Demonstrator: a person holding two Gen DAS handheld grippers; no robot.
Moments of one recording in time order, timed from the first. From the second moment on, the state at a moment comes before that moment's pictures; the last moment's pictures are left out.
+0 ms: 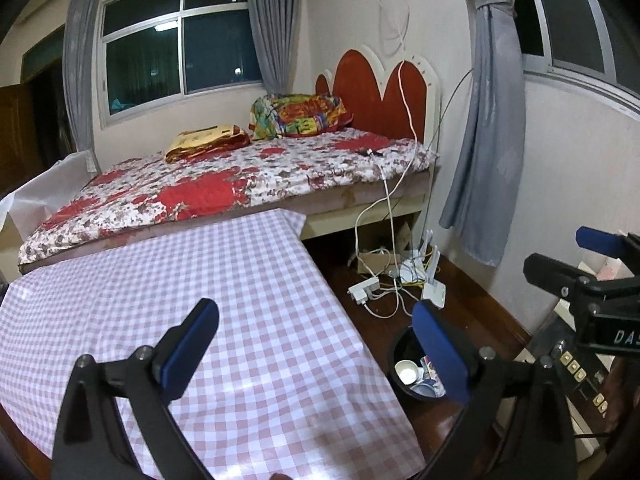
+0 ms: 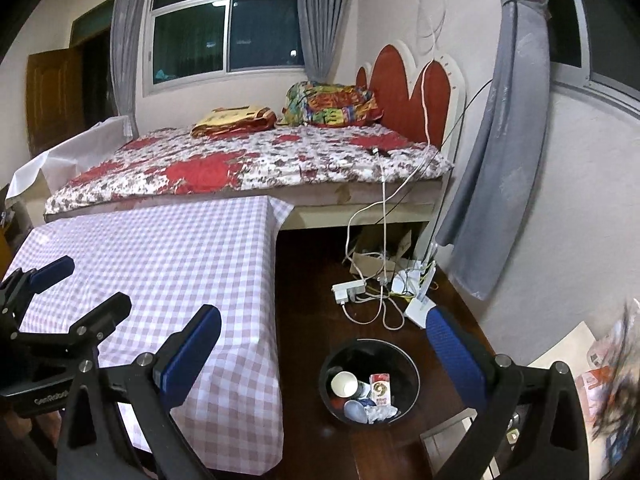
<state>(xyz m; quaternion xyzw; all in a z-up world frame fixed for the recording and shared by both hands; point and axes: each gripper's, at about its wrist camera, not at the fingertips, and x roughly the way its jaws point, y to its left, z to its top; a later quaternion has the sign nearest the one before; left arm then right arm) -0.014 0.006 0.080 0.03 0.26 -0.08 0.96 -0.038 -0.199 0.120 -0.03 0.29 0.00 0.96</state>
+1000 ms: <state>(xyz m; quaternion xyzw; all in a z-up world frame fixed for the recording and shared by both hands) -0.024 -0.008 0.084 0.04 0.26 -0.09 0.96 -0.040 -0.206 0.118 -0.03 0.29 0.00 0.96</state>
